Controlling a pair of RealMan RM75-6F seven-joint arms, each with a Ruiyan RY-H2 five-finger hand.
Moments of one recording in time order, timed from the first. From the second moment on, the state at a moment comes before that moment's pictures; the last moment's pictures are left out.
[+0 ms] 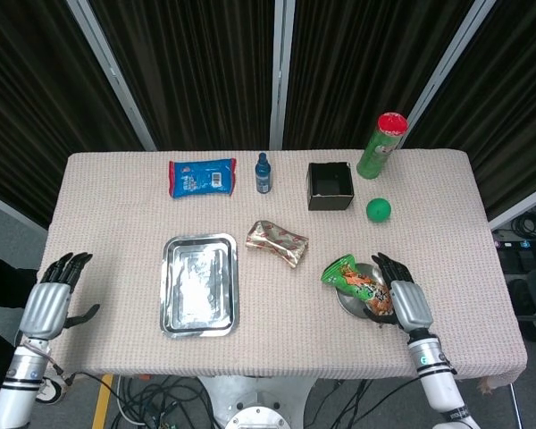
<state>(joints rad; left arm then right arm) -0.21 -1.36 0.06 -1.39 1.45 1.50 -0.08 0.28 -1.50 0.12 -1.56 -1.30 1.17 -0.02</state>
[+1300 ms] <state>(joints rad) -0.04 -1.36 0.04 -1.32 1.49 1.56 -0.23 0.58 -1.62 0.20 -1.59 -1.43 1.01 -0.17</state>
